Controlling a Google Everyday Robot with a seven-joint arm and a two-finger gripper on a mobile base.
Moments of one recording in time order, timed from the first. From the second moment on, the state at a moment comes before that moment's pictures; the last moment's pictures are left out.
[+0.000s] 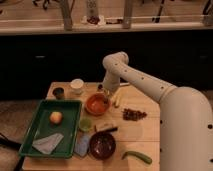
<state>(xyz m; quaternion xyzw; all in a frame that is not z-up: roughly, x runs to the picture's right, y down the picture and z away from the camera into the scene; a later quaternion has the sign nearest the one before) 0.027 0.050 0.857 -0.27 -0.25 -0.47 0.80</state>
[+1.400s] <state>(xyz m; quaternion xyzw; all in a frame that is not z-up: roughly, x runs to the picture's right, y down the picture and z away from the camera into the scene) -0.014 0.060 0.865 -0.26 -0.27 -0.51 0.78</state>
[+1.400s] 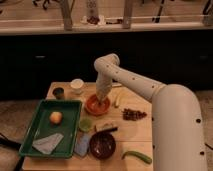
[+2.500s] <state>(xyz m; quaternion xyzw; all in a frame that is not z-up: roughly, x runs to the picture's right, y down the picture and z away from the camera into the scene) -0.020 0.059 0.864 -0.27 -0.27 -0.52 0.77</state>
